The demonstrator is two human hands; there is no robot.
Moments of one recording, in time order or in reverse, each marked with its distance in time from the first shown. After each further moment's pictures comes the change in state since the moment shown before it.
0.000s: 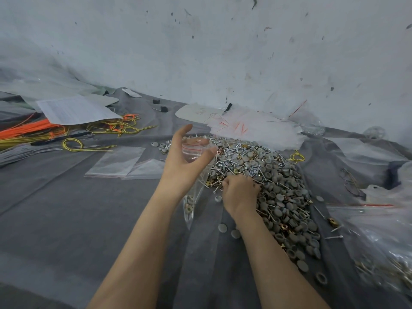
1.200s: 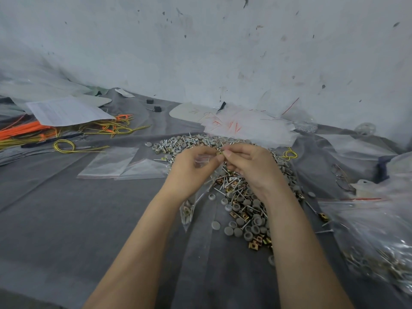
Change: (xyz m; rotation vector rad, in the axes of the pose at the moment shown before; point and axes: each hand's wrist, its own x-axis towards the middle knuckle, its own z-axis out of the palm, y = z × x) left_hand 0.002 0.005 0.019 0.299 -0.233 0.142; right_hand 0.000 0.012 -0.085 1.115 -0.151 -0.069
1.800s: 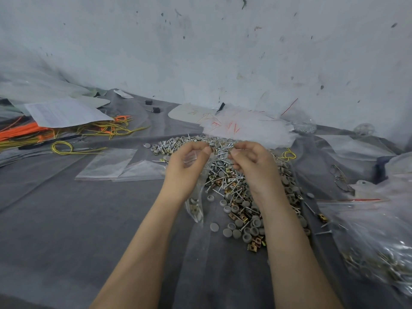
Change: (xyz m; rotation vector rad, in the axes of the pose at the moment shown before) left_hand -0.005 -0.002 0.003 -0.238 0.196 -0.089; right_hand -0.002 0.014 0.002 0.031 0.214 -0.080
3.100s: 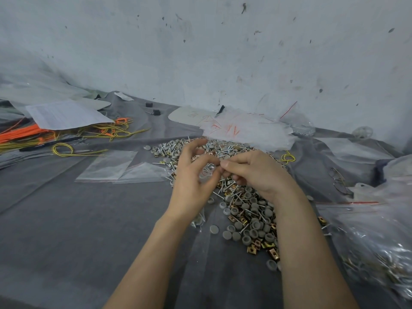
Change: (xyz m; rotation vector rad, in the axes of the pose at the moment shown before) left_hand -0.013 -0.010 0.010 0.315 -0.008 0.329; right_hand 0.002 -0.031 -0.013 -0.239 -0.405 0.173
